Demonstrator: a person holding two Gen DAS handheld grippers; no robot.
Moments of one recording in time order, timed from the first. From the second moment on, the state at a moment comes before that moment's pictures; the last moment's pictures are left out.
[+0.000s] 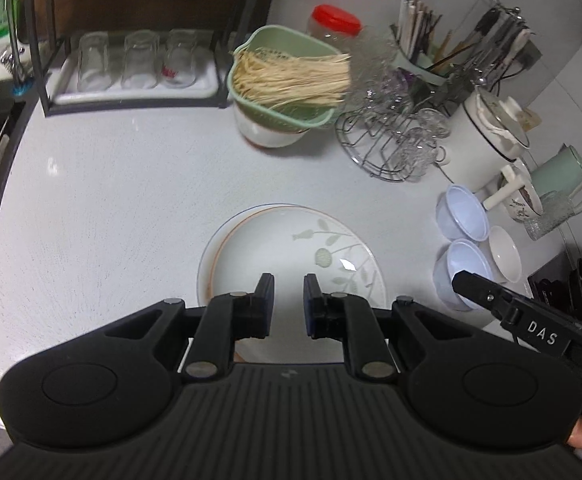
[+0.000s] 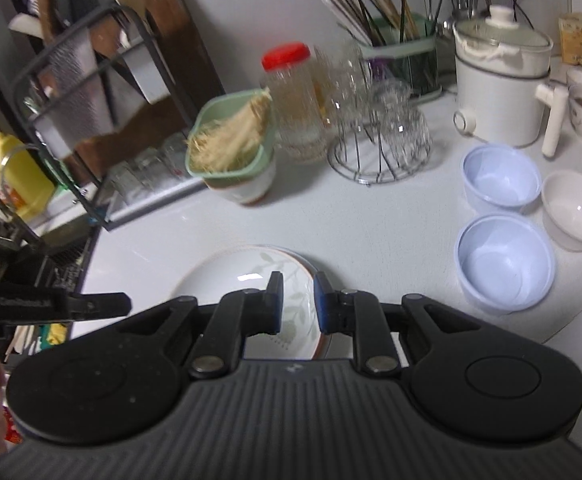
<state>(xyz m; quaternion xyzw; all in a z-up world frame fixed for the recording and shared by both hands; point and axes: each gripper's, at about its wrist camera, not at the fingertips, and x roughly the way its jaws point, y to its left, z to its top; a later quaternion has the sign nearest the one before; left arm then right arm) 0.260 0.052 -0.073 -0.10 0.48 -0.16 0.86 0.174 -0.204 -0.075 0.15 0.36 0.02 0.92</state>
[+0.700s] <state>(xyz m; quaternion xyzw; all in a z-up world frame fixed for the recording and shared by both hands) 0.251 -0.002 -0.053 -0.06 0.45 -0.21 0.87 0.128 -0.242 -0.051 0.16 0.30 -0.05 0.94</state>
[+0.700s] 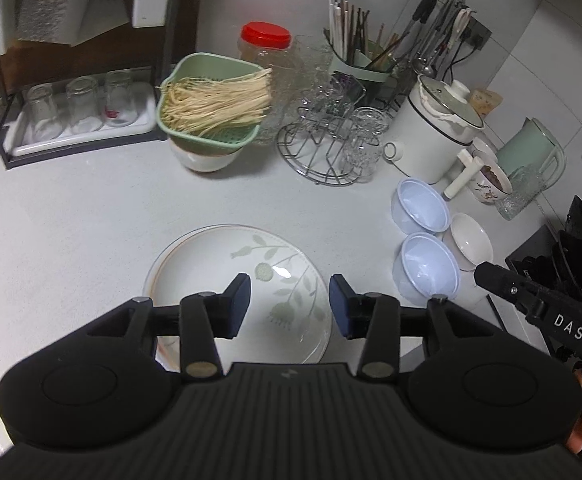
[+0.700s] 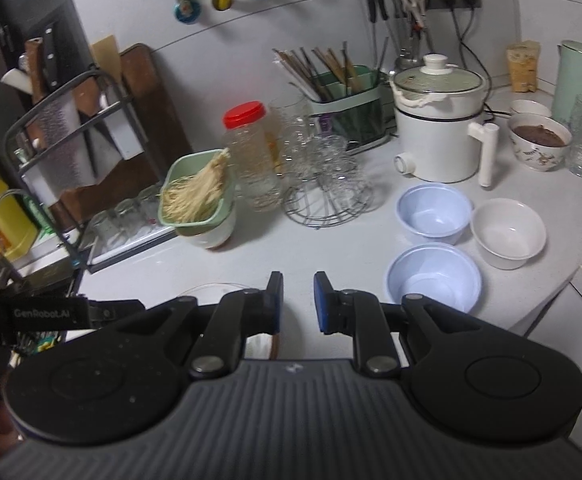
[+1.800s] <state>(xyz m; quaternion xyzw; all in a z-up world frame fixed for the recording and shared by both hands) 0.347 -0.211 -0.163 -0.01 0.53 -0.32 0.79 0.180 -0.407 -0.151 0.20 0.39 -0.13 0.89</state>
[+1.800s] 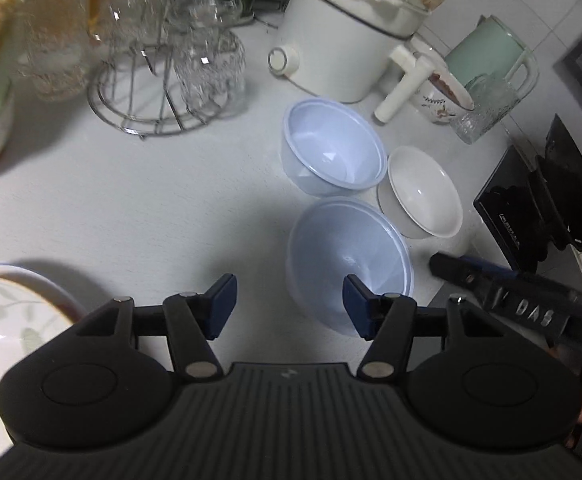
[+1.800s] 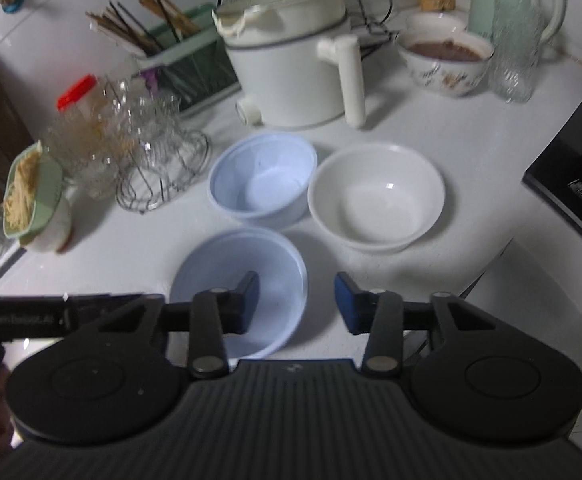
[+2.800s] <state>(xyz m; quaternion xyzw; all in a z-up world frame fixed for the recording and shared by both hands) 0.368 -0.216 -0.182 -0.05 0.56 -0.28 0.78 0.226 -0.404 -0.166 0.19 0.42 -0.06 0.89</state>
